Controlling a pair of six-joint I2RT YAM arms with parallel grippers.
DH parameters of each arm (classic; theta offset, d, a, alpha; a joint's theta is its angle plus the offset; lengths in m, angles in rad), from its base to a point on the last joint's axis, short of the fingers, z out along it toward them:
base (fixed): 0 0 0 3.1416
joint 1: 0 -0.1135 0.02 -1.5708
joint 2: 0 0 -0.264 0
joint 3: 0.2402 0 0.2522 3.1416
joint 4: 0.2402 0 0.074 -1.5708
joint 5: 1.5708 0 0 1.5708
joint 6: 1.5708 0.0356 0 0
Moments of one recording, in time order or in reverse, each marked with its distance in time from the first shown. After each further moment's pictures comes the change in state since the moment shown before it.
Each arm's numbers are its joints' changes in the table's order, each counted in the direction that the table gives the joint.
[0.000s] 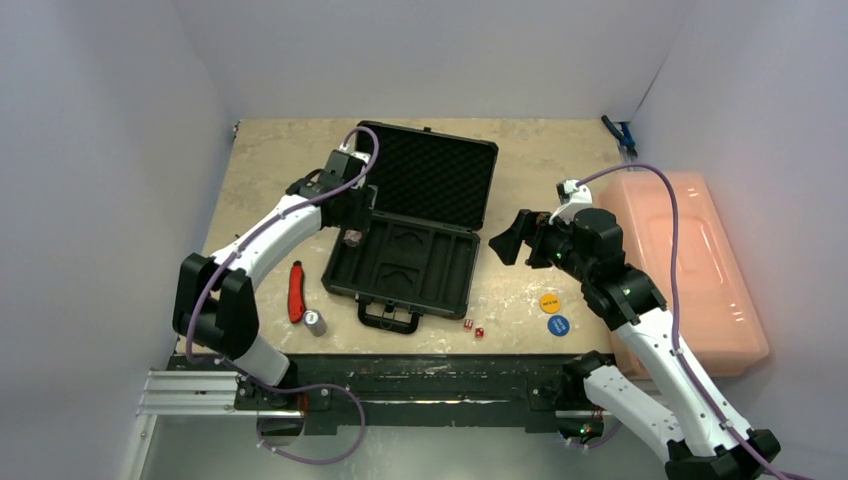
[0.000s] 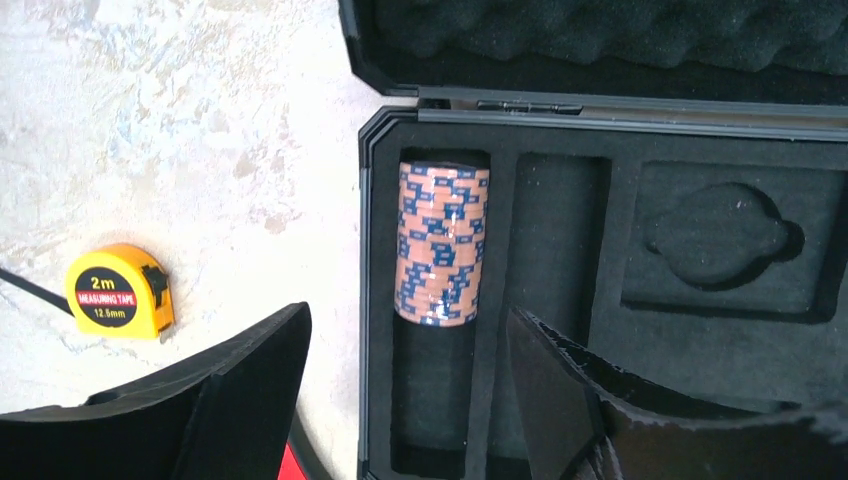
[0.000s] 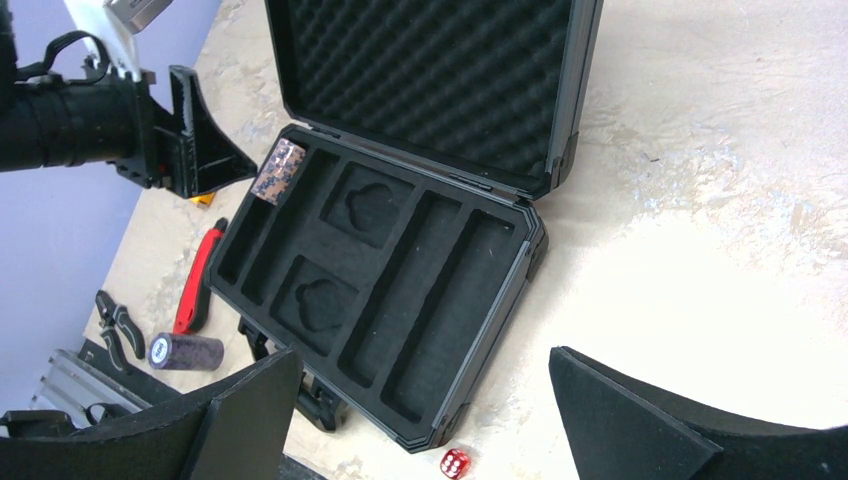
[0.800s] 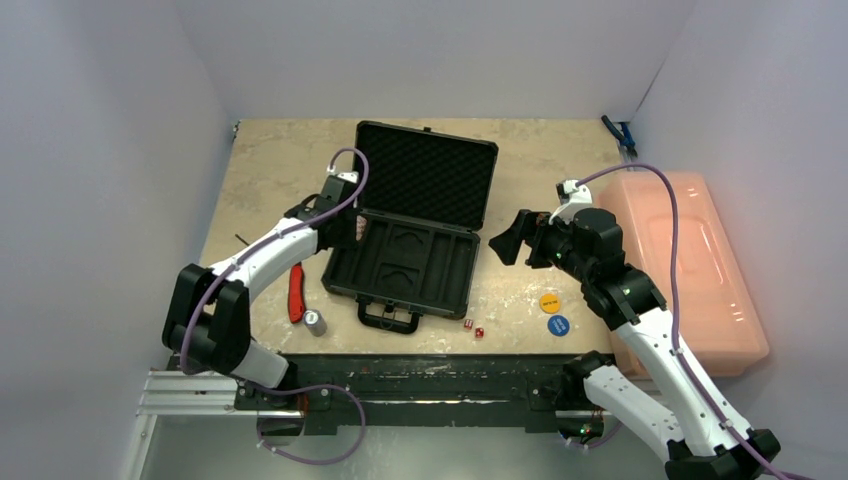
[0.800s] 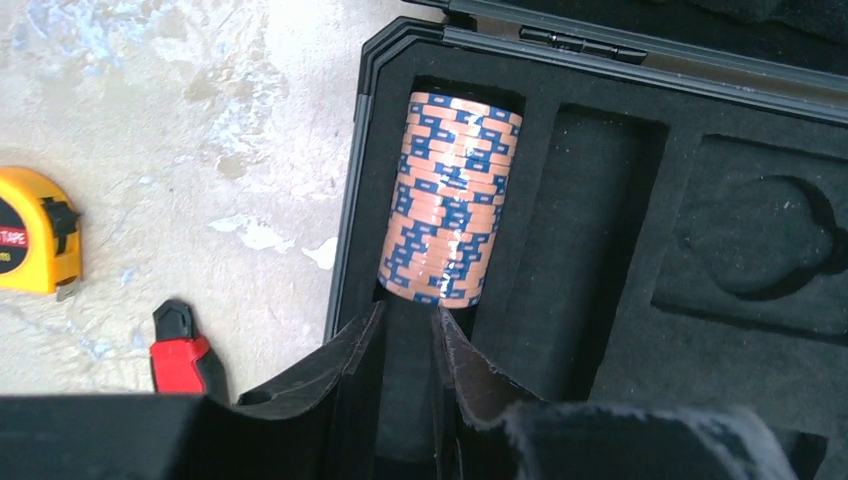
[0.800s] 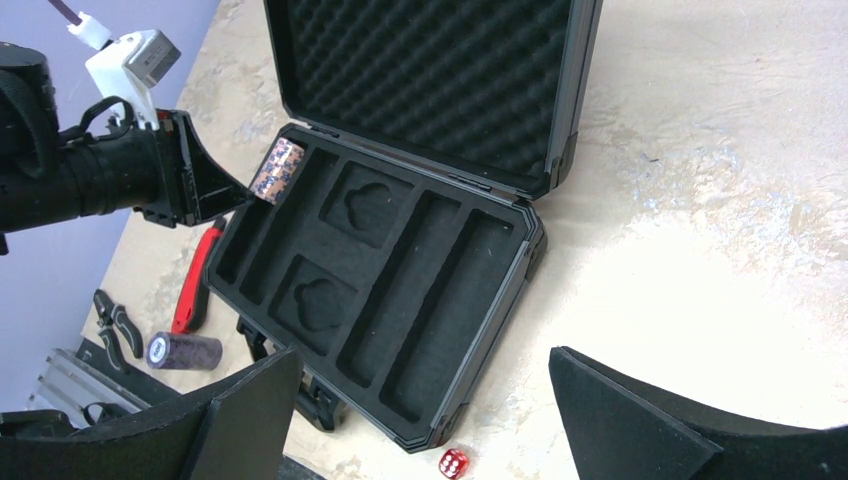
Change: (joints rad) left arm 0.000 0.121 -0.256 -0.152 -0.020 -0.169; right arm 0.000 -0.002 0.000 0.000 0.000 -0.003
